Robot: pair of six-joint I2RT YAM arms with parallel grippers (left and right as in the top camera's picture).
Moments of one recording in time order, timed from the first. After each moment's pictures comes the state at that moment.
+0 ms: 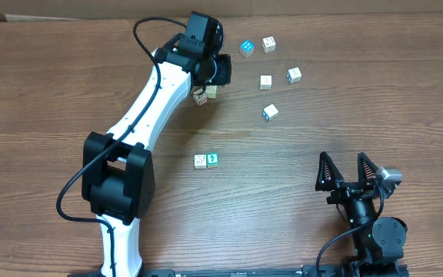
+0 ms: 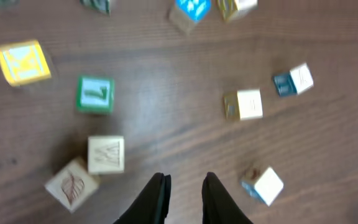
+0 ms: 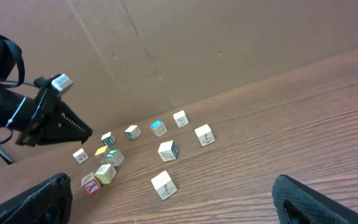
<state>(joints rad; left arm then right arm) -0.37 2.11 1.84 -0.70 0.17 -0.35 0.06 0.01 0.02 -0.03 -0.07 0.41</state>
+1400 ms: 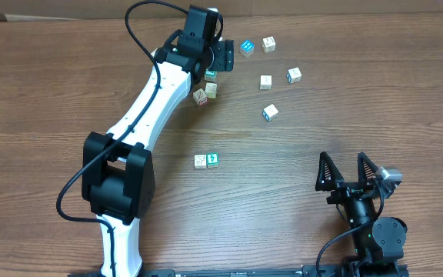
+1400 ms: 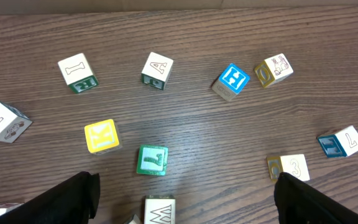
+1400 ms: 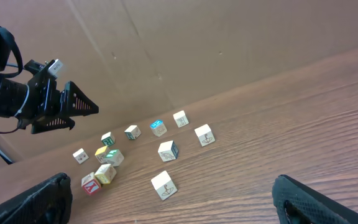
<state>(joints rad) -0.37 2.11 1.84 -0.55 -0.05 -0.28 0.06 0.01 0.02 -0.03 -0.07 0.41</state>
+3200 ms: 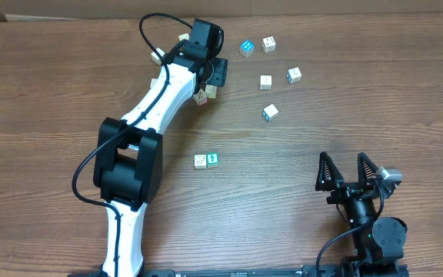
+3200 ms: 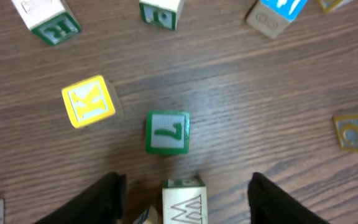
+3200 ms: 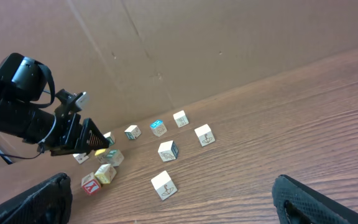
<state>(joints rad) -0.36 2.24 1.84 -0.60 -0.05 -0.17 0.06 0.01 0.02 -0.03 -0.07 0.41</state>
